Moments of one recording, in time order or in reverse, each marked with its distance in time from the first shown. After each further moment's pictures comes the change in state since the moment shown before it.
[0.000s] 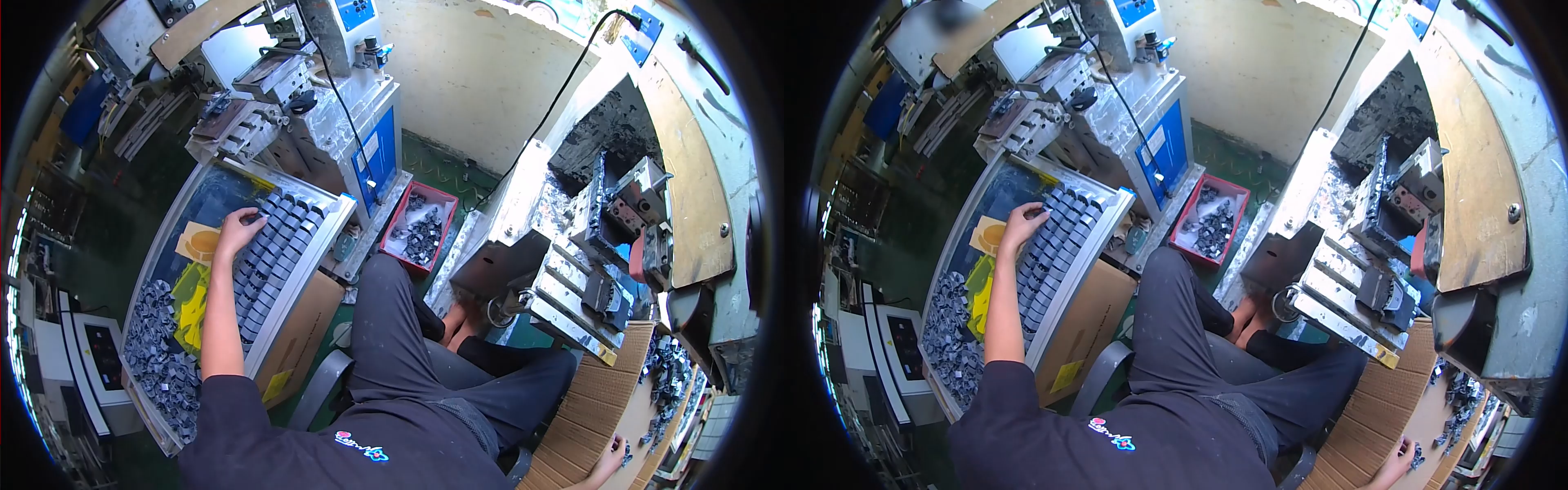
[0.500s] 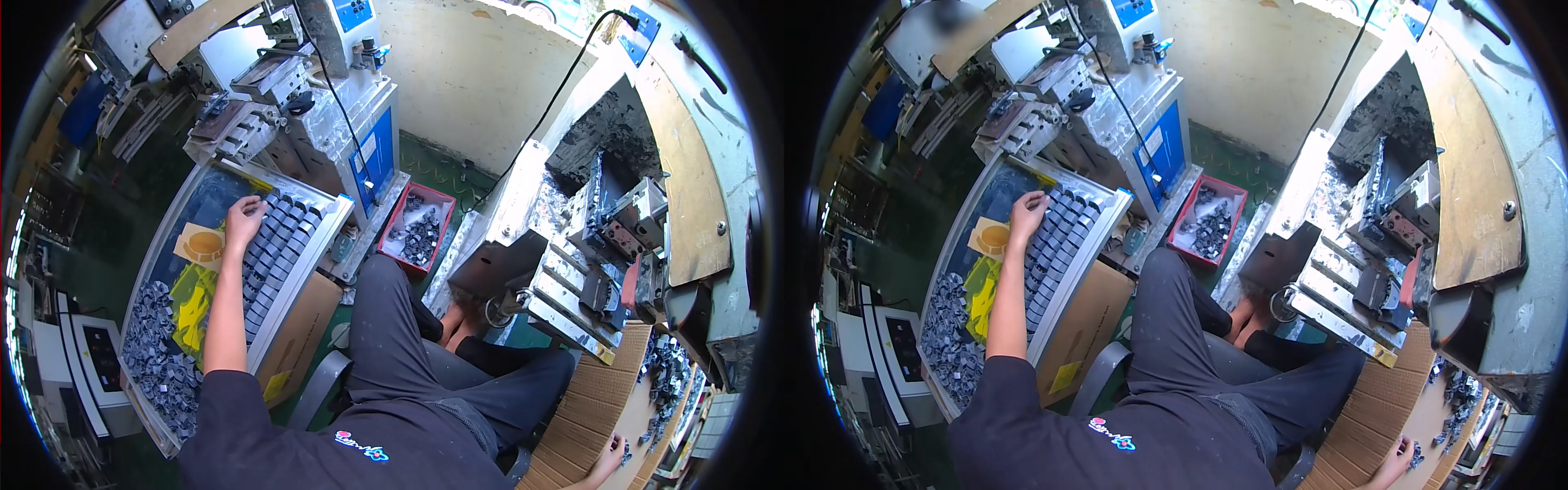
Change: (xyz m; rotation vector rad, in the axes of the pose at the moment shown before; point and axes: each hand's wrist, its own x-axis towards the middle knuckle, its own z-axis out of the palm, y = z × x) left_hand 0.017 0.013 0.025 -0.164 0.182 0.030; right_hand 0.007 0.017 0.005 -0.007 0.005 -0.002
